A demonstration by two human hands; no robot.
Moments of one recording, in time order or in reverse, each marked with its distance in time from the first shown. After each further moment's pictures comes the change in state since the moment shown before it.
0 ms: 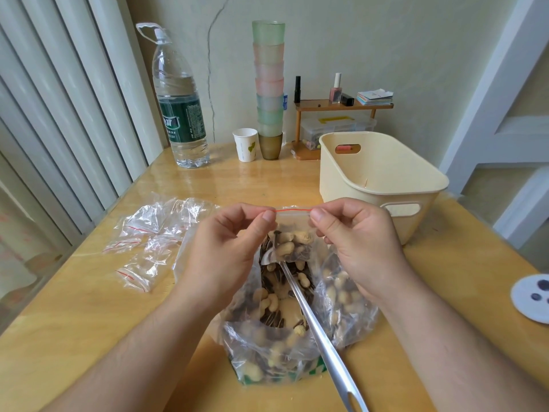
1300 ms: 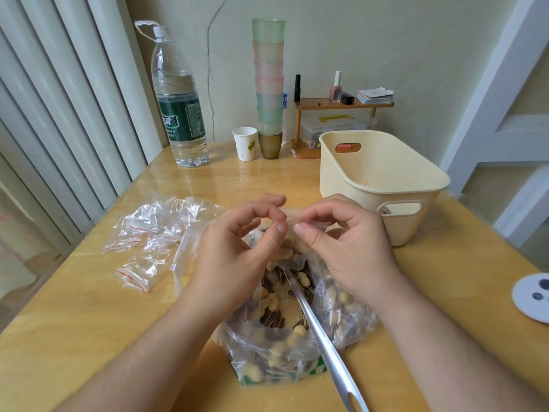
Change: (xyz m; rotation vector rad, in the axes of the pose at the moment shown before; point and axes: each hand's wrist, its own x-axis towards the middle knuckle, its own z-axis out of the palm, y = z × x) left_hand -0.005 -0.007 0.001 0.146 -0.117 0.227; right_hand -0.004 0.002 0.007 -0.187 -0.062 -0.201
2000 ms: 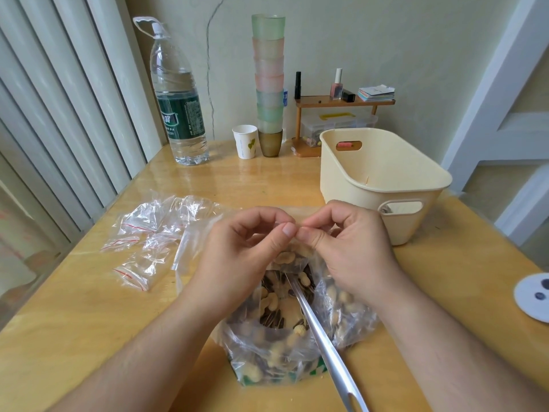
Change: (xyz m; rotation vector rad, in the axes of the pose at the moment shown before) left_hand -0.002 0.008 0.005 -0.204 -0.078 -0.101; right_hand 0.000 -0.001 -0.001 -0.042 -0.013 0.139
